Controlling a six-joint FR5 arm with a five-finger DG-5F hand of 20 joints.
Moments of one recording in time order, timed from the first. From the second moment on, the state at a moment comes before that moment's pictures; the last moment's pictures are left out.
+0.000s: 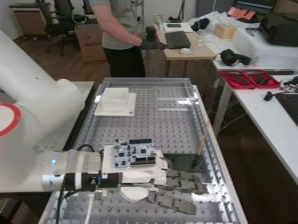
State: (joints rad) arm 1.08 -2.27 -1.49 -2.71 -2.15 -0.98
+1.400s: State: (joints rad) arm 1.08 -2.29 -1.48 -2.73 -2.16 -0.99
